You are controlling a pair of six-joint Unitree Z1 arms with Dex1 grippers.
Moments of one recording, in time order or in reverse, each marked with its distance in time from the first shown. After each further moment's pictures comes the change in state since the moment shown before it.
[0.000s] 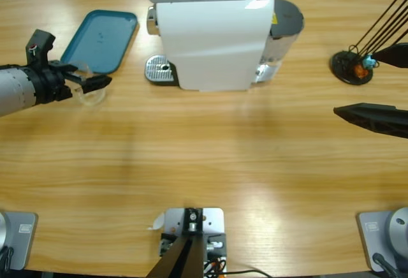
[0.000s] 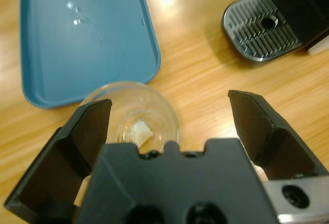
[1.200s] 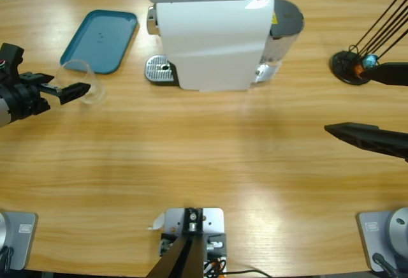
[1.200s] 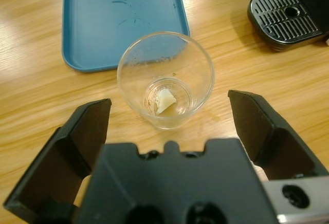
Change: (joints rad) arm 0 -0.002 -0.120 0.130 -0.018 0.083 -0.051; arm 1 0.000 -0.010 0.080 -0.040 0.028 0.009
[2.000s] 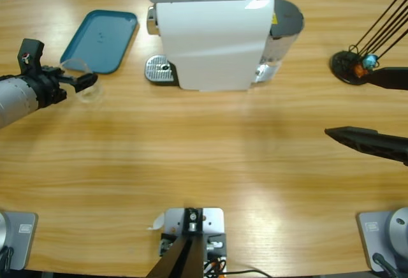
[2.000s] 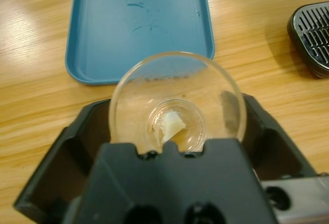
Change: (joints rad) arm 0 0.000 0.228 0.007 -0.230 0.100 -0.042; arm 1 0.000 -0.003 0.014 0.000 0.000 0.000
